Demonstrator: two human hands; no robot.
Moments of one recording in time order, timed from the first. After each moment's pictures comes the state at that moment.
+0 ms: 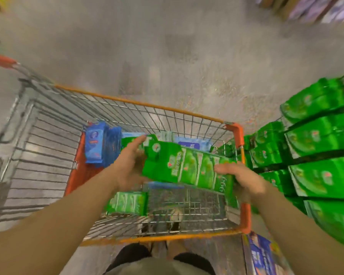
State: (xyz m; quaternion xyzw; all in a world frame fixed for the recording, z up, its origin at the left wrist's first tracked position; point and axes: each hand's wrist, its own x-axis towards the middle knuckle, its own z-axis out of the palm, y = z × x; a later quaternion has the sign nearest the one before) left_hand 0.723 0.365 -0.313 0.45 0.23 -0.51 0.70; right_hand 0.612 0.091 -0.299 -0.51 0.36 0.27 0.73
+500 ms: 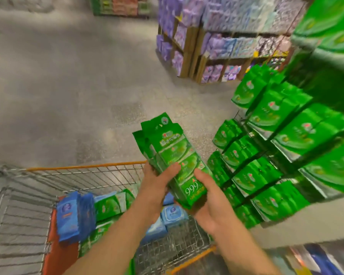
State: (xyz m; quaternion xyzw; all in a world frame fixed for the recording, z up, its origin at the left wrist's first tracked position) left_hand 0.682 0.284 -0.194 0.51 -0.02 -0.37 0.77; right_hand 0.580 0.184 -0.176 -0.37 0.38 -0.08 0.84
